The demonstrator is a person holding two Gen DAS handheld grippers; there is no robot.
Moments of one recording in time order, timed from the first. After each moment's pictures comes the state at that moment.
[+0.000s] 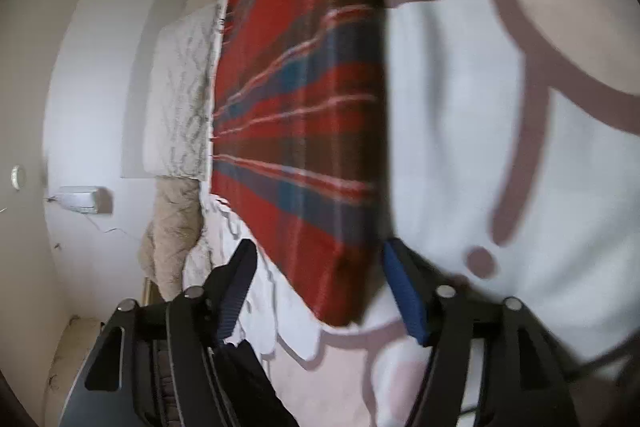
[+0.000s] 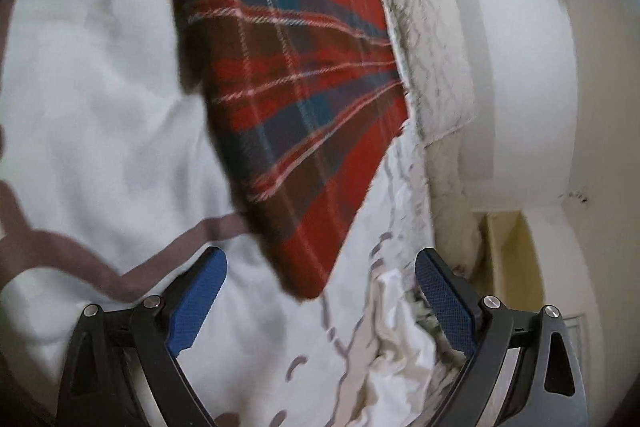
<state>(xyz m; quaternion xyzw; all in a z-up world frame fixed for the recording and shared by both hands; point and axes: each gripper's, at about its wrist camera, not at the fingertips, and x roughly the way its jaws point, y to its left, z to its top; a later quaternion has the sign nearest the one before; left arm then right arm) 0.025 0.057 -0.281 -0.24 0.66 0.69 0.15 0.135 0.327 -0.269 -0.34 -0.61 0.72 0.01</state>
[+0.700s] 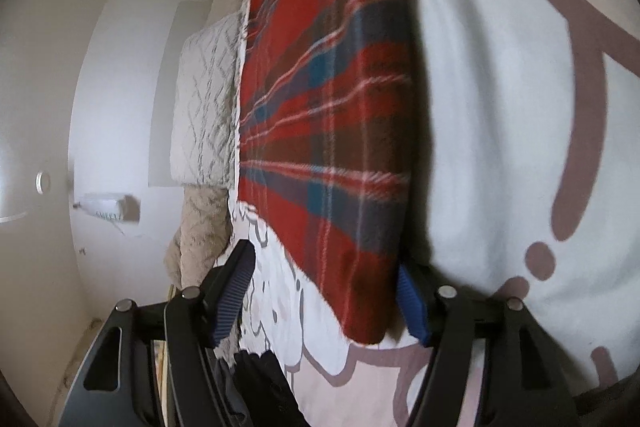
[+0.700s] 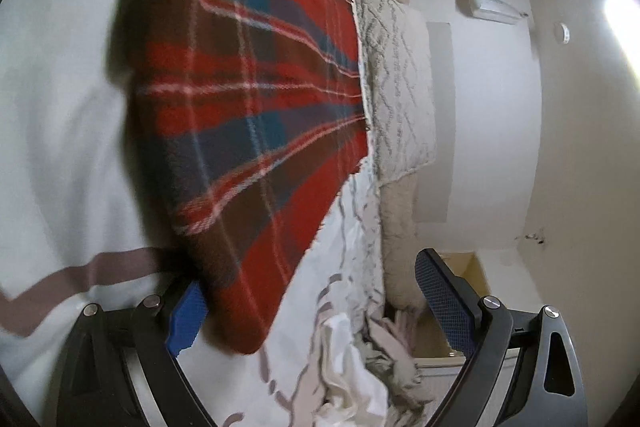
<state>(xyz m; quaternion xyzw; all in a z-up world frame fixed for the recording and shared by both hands) 0.033 0.042 -0.288 -0.19 0.68 0.70 0.13 0.118 0.335 -0.284 -0.25 -0.66 0.71 0.02</state>
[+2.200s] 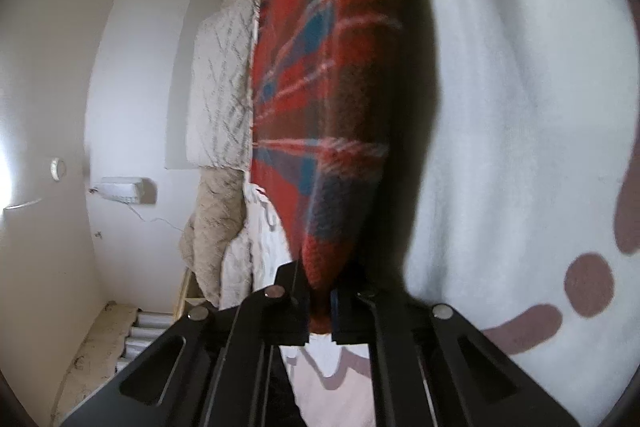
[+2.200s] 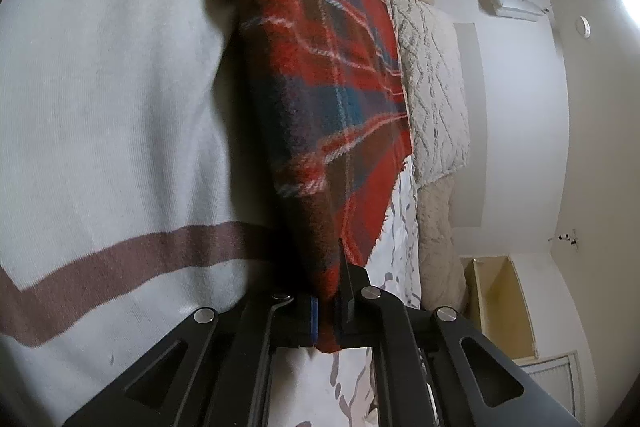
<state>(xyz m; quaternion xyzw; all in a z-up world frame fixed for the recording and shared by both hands) 0.032 0.034 -0.316 -0.17 0.69 0.70 0.08 0.127 0.347 -0.311 -0.26 -0.65 0.72 -0.03</state>
